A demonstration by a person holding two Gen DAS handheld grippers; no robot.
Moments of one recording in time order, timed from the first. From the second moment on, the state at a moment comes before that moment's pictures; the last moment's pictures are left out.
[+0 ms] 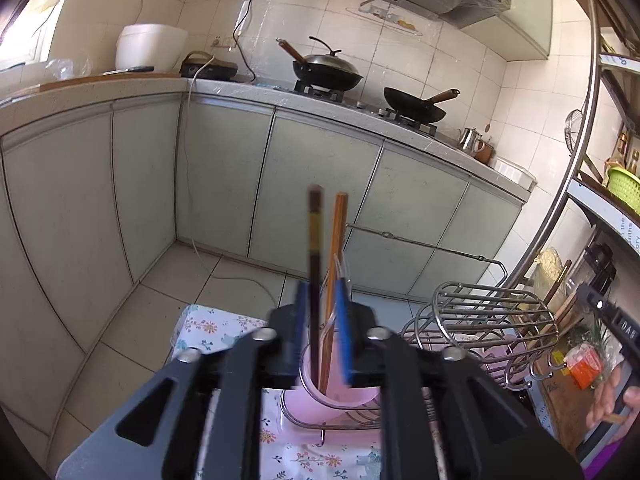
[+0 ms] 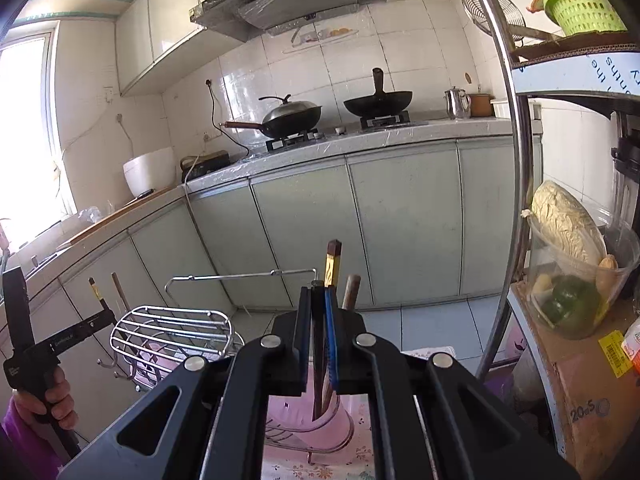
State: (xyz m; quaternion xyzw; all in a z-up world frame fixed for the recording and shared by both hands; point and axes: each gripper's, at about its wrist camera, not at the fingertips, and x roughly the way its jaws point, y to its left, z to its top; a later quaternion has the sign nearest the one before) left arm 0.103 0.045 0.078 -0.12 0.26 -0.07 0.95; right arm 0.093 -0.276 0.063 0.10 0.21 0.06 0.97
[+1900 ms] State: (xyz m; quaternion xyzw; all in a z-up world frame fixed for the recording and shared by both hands) left arm -0.049 -0.005 -0.049 -0.12 0.41 -0.15 0.89; right arm -0.038 -0.195 -0.081 0.14 0.39 0.10 0.90
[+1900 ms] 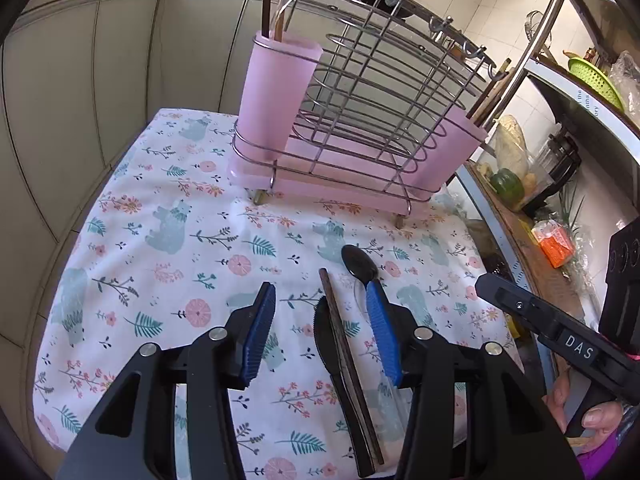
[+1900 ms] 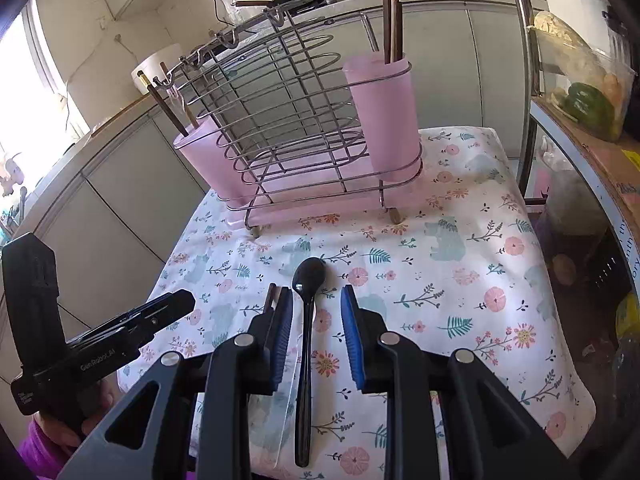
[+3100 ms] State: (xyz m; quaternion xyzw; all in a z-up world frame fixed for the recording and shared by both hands) left arm 0.031 -0.059 -0.106 -0.05 0.55 -0.15 0.82; right arm -0.015 -0.212 -0.122 0.19 0.44 0.13 0.87
